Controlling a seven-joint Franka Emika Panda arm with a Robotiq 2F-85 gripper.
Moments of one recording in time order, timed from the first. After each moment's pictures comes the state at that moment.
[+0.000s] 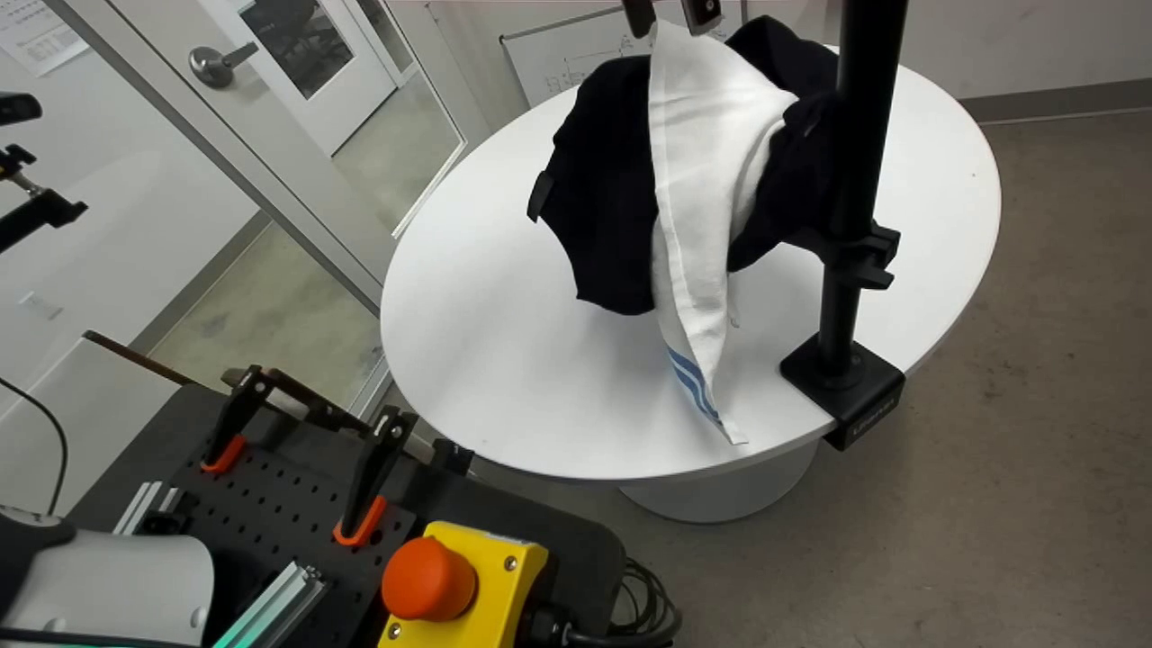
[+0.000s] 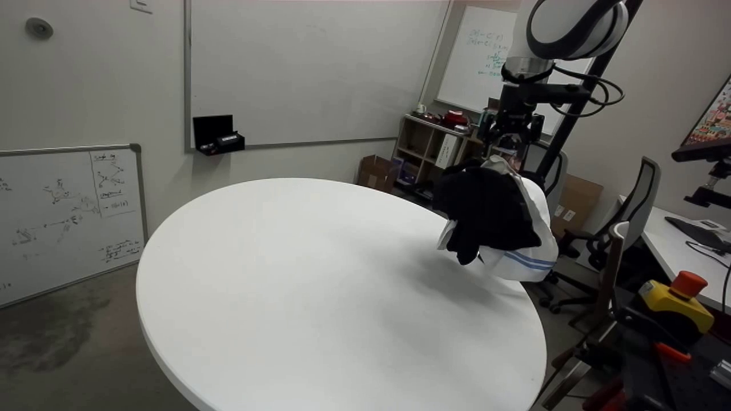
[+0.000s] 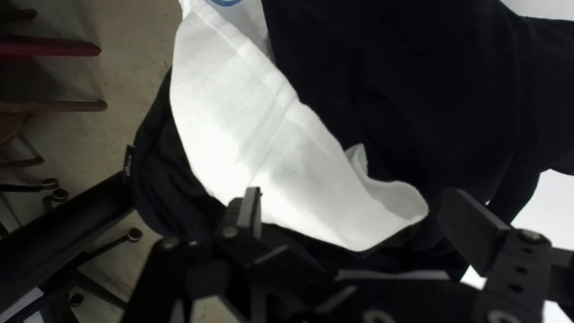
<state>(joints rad) -0.21 0.32 -0.26 -2.03 -0.21 2.32 0.41</state>
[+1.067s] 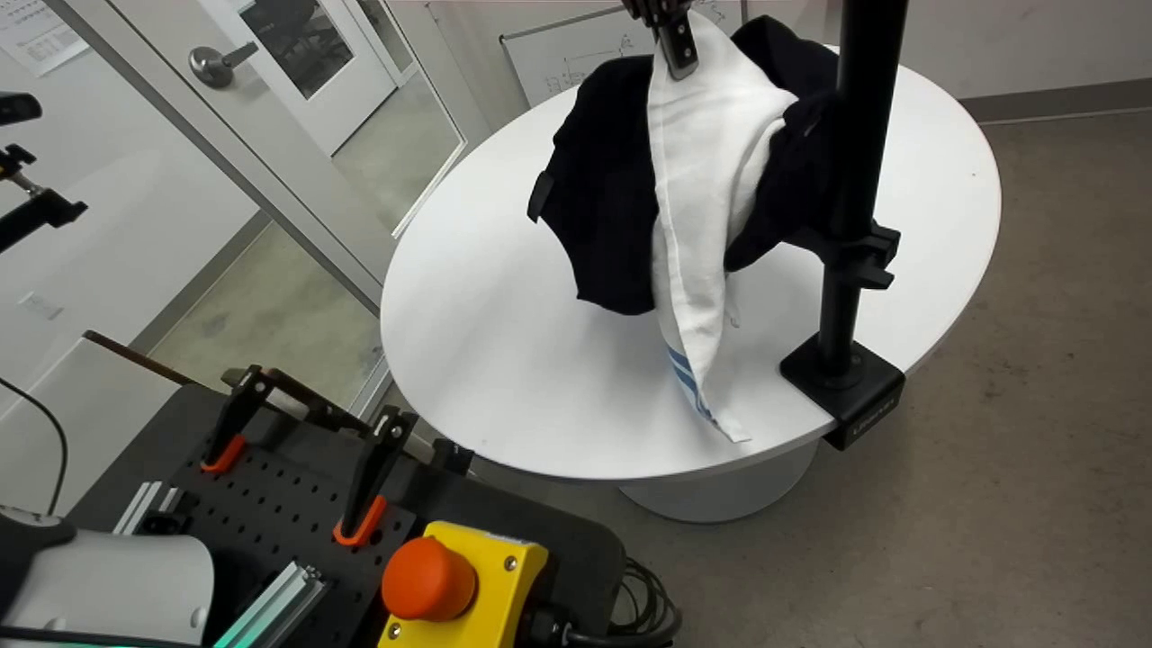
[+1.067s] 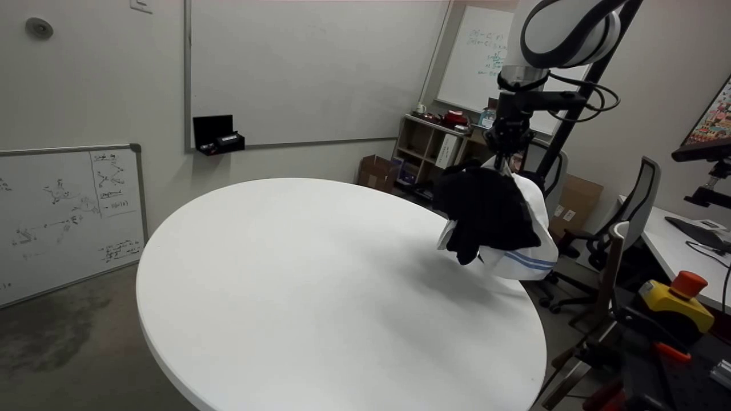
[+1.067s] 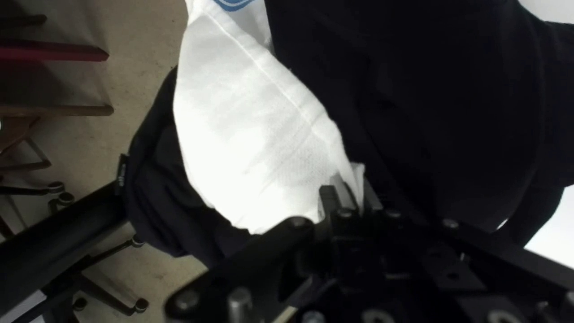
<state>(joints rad) -0.19 0.35 -0.28 -2.02 -0.21 2.32 0.41</state>
